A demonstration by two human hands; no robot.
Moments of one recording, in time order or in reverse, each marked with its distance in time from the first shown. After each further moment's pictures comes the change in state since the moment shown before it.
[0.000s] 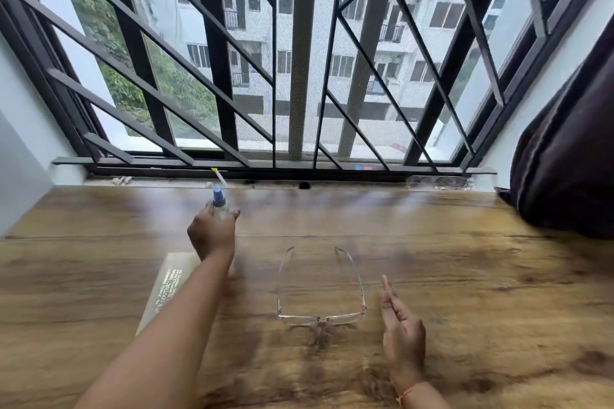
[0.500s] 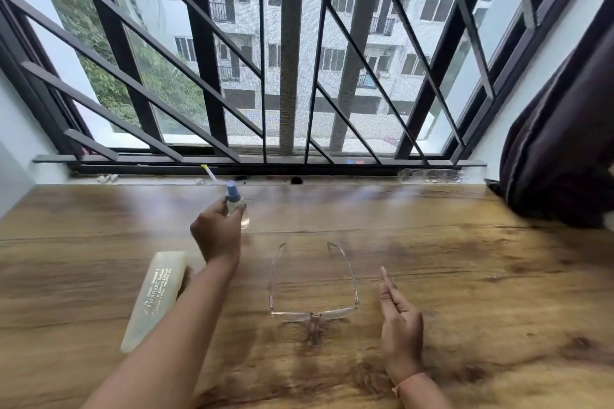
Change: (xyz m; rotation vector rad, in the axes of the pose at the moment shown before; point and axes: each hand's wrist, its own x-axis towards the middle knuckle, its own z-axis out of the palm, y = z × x) left_hand -0.025 0.018 0.004 -0.160 0.013 0.105; right_hand 0.000 -0.006 -0.004 0.033 0.072 -0.011
